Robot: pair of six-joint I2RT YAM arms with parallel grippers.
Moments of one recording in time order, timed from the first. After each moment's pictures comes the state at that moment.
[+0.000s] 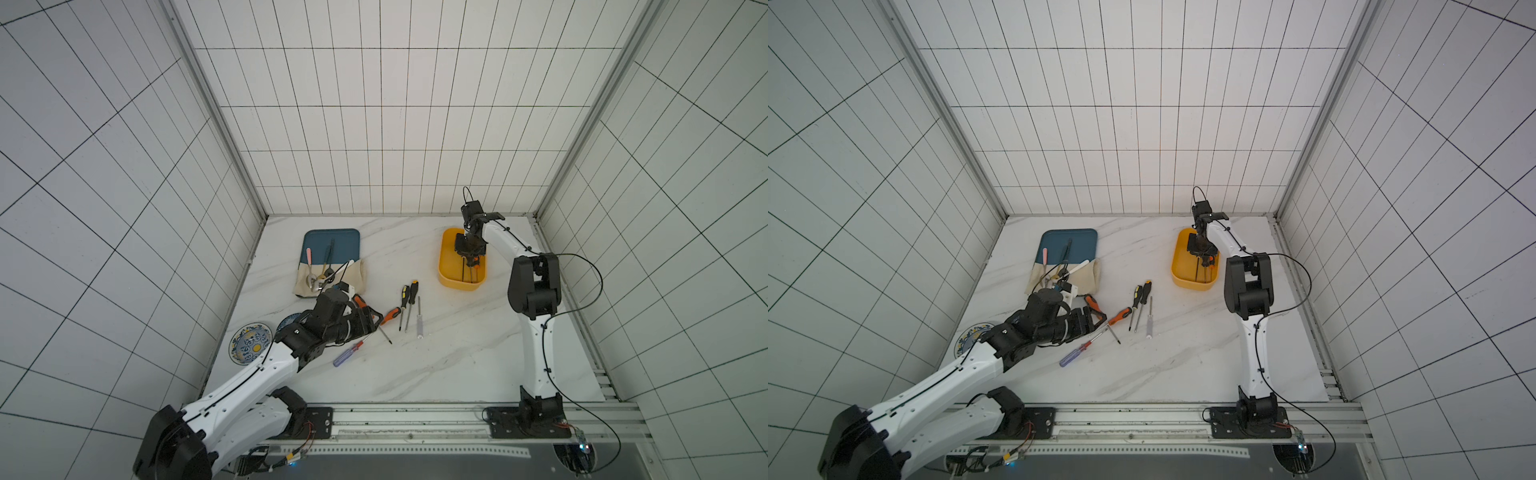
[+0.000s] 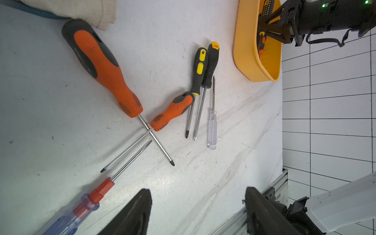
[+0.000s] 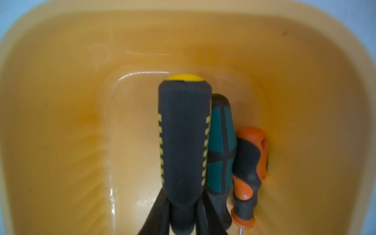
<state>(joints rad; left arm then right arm) -0.59 0.95 0.58 -0.36 0.27 -0.89 0.29 2.32 2.01 -0.92 0.06 0.33</state>
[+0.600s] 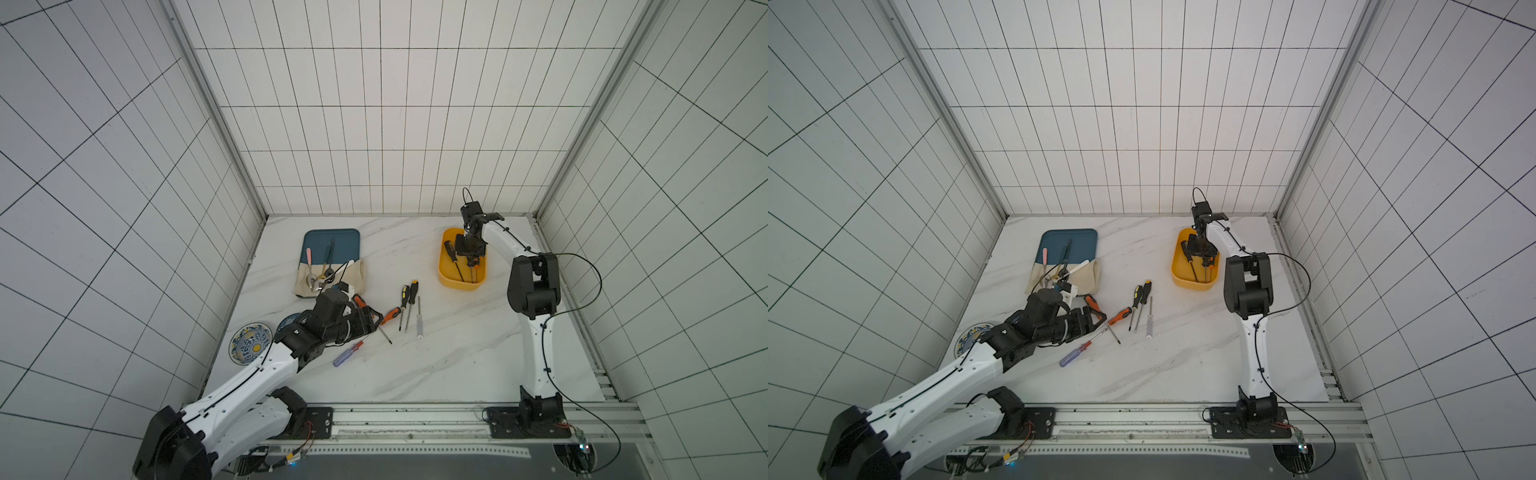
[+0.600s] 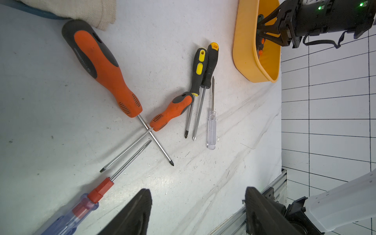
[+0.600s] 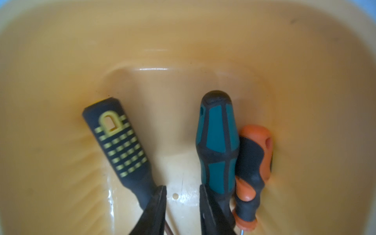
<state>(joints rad) -0.59 0.95 0.58 -0.36 0.27 -0.90 0.29 2.32 2.01 -0.93 0.06 0.35</state>
